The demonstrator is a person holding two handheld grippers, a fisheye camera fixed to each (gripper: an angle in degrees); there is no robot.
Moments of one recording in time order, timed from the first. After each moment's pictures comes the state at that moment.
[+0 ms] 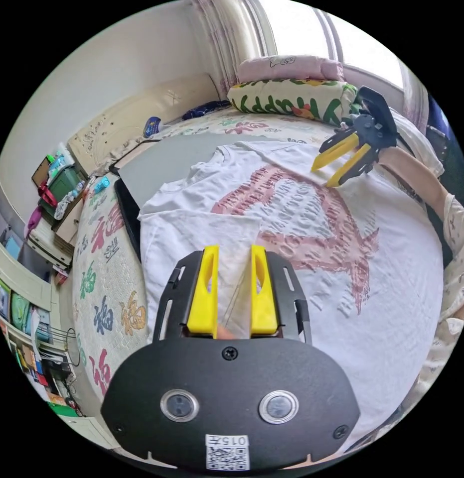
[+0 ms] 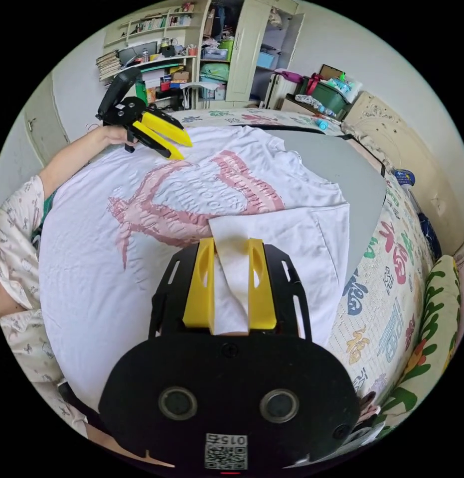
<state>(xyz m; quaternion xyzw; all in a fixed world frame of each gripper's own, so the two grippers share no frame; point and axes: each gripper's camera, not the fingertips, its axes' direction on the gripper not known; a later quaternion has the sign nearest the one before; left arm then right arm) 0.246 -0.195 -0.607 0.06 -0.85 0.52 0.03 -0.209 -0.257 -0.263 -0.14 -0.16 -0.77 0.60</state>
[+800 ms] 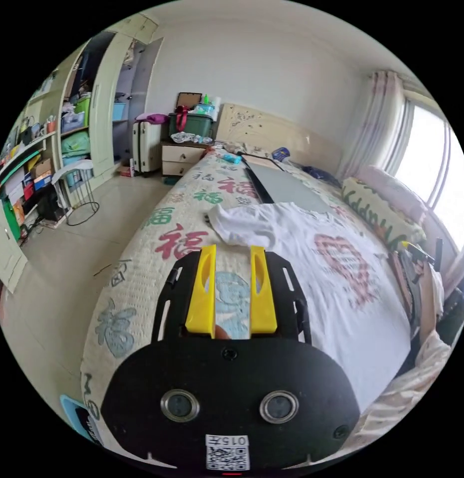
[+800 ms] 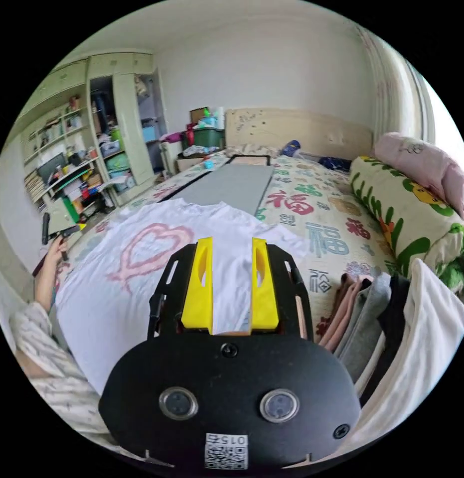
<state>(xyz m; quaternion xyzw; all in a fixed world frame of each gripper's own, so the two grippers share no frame) 0.126 0.146 -0.925 0.39 -0.70 0.58 0.15 -0.041 -0.372 -0.370 0.02 -0.22 -0.57 0.79</state>
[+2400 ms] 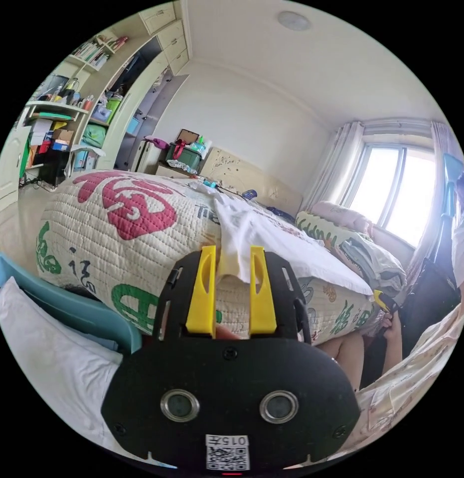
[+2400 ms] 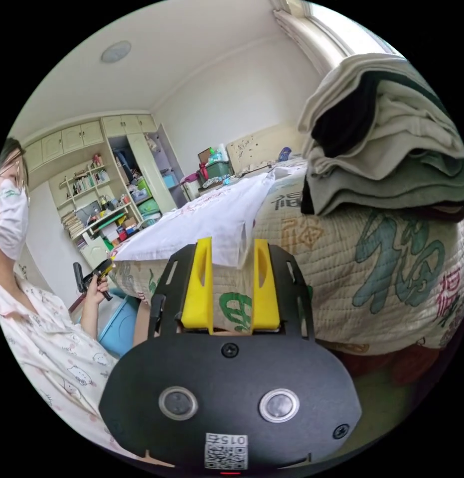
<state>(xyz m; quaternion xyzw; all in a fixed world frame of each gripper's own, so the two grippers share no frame) -0.429 0.397 -1.067 0.41 -0.56 0.70 0.17 0.391 -0.160 -0.204 0.05 -0.33 -0.43 0.84</state>
